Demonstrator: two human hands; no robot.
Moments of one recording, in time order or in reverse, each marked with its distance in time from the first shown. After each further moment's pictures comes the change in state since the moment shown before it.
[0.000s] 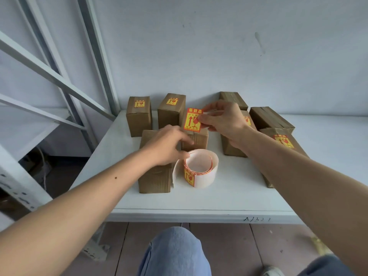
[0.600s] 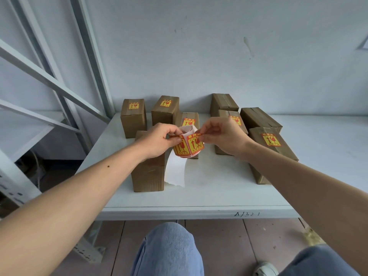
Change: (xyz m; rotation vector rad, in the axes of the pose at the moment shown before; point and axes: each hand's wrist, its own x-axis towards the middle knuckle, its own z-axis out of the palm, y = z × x) left_hand 0.003 -0.001 -0.004 -0.466 -0.055 -0.150; right_hand -0.022 0.032 -0.027 -0.246 -0.185 -0.162
